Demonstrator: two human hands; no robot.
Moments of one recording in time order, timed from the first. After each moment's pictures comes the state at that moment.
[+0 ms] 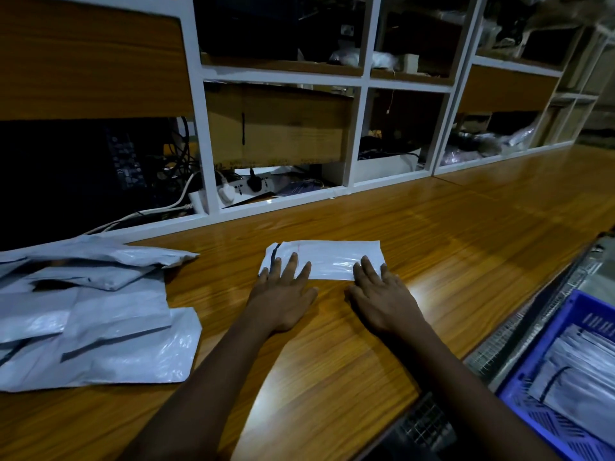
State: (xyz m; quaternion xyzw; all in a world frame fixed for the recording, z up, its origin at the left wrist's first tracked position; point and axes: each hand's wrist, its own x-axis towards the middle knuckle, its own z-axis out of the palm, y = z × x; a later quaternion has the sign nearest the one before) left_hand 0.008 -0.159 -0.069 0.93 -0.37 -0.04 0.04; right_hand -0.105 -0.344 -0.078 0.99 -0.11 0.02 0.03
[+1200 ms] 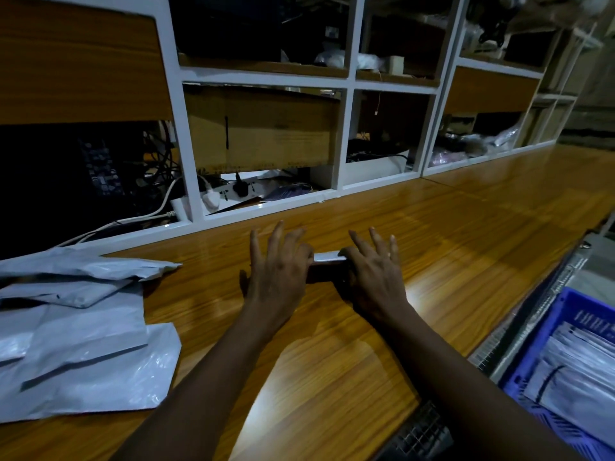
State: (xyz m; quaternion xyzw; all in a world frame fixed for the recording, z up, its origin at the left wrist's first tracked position) left_hand 0.011 -0.187 -0.053 0.84 -0.39 0.35 0.15; right_hand -0.076 -0.361 -0.064 0.96 -0.10 0.27 0.00
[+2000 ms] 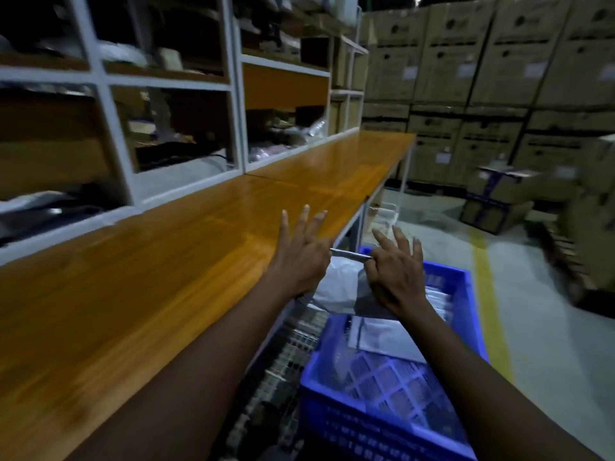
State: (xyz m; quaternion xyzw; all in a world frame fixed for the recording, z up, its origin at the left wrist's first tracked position) left_hand -0.172 -0.508 -0.028 0.71 -0.66 0.24 0.10; right_hand -0.346 -0.590 -0.057 0.86 -0.43 0.28 0.05
